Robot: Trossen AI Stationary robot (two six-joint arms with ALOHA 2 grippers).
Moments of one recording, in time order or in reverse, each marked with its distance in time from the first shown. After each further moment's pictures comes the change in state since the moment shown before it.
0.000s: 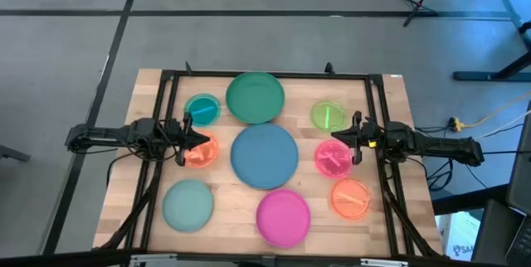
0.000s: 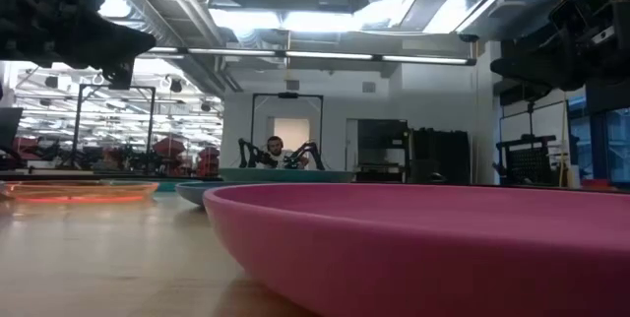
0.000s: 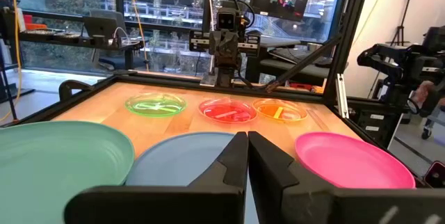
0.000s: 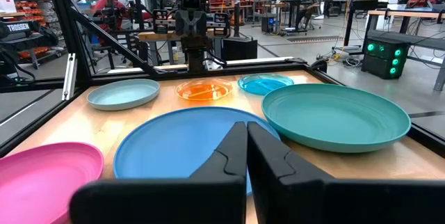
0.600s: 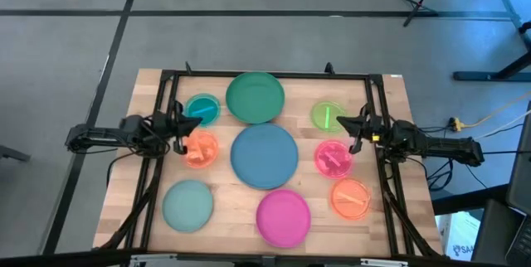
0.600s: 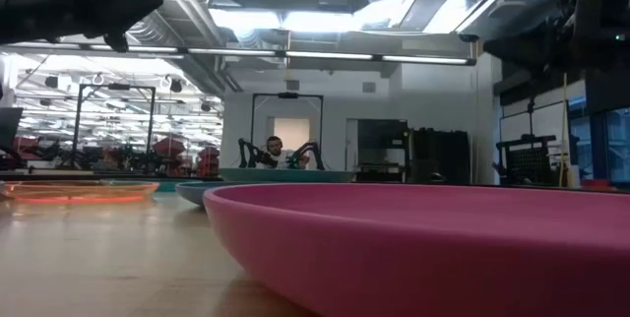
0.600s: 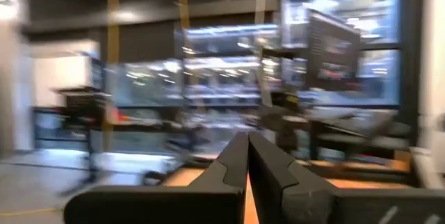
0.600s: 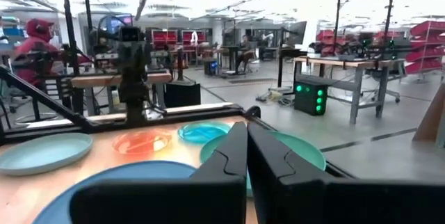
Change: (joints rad) left arm 0.000 0.000 0.000 0.319 -0.234 0.221; right arm 0.000 0.000 -0.001 0.183 0.229 -0.079
